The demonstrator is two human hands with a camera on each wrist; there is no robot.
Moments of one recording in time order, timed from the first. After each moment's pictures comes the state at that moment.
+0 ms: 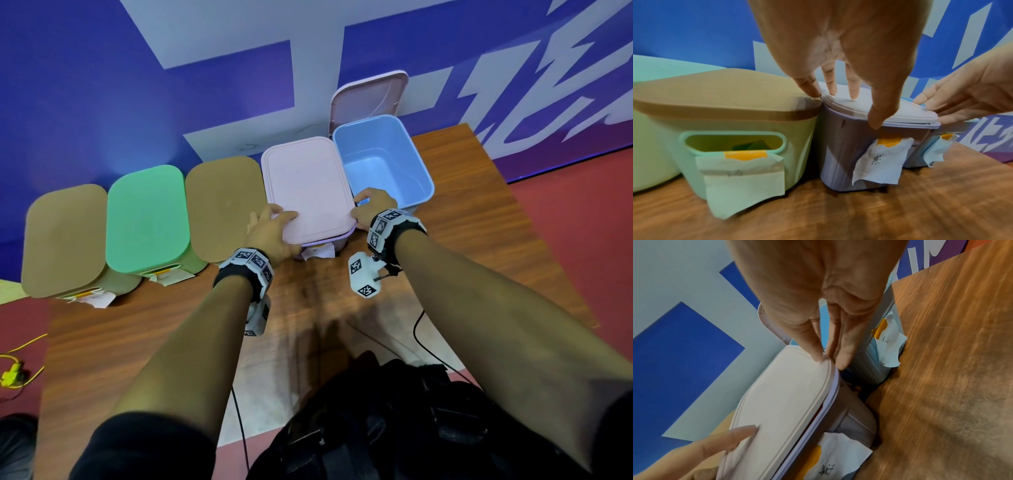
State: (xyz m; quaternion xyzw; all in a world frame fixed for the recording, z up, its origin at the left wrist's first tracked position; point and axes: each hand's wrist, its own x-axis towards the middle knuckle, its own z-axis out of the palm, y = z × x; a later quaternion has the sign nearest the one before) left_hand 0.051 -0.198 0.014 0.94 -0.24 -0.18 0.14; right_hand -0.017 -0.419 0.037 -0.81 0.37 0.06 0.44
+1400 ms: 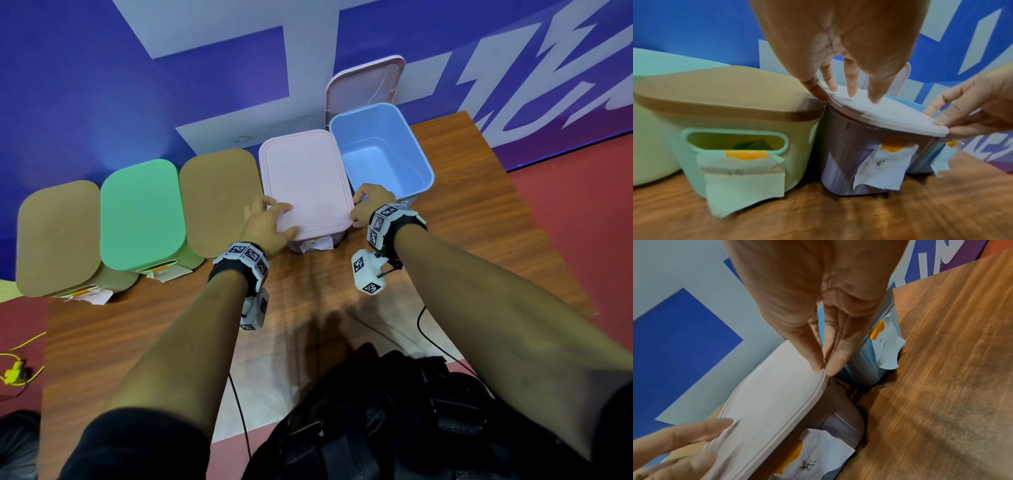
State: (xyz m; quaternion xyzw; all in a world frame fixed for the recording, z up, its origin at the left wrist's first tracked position) left_hand 0.054 -0.197 0.012 0.94 -0.22 -0.17 0.20; right_hand -0.016 -0.419 0.028 -0.84 0.36 0.11 0.39
